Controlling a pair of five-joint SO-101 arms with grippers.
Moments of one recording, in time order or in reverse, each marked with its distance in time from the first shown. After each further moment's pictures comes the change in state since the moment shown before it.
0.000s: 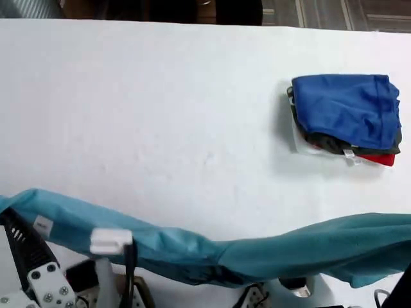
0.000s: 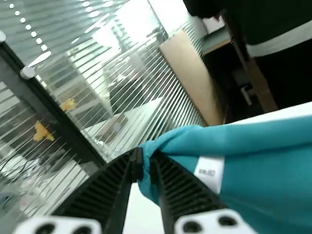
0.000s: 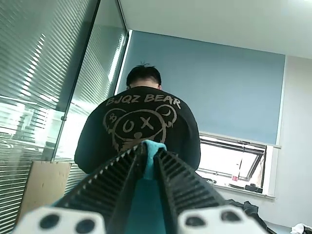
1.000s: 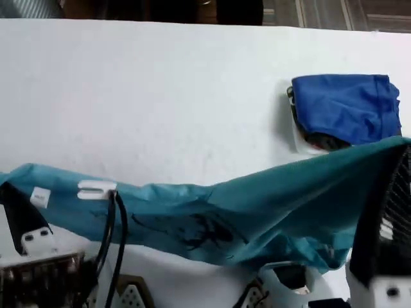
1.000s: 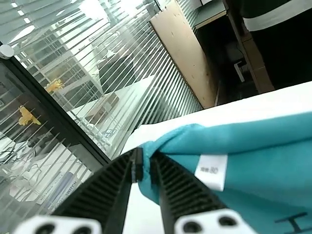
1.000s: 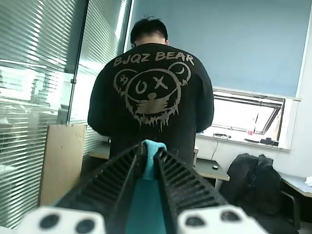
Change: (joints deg) left arm -0.5 4.7 6.3 -4.1 0.0; right arm -0.2 4.2 9.1 0.0 -3.1
